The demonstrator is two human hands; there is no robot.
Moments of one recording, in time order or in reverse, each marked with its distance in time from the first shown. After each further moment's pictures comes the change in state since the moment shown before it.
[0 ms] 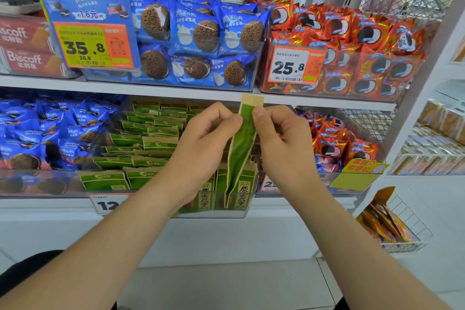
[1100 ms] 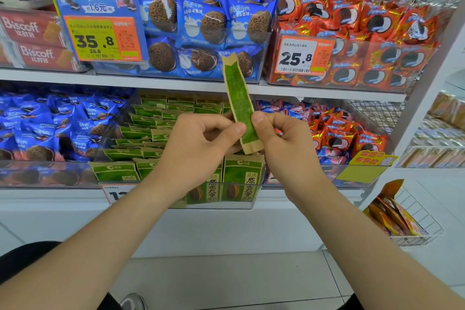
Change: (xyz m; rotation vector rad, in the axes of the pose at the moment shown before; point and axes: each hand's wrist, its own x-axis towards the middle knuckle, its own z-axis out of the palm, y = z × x) left_hand -0.014 -0.012 -0.016 0.064 0.007 0.009; right_hand -0.019 -0.003 0.003 0.168 -0.129 0.229
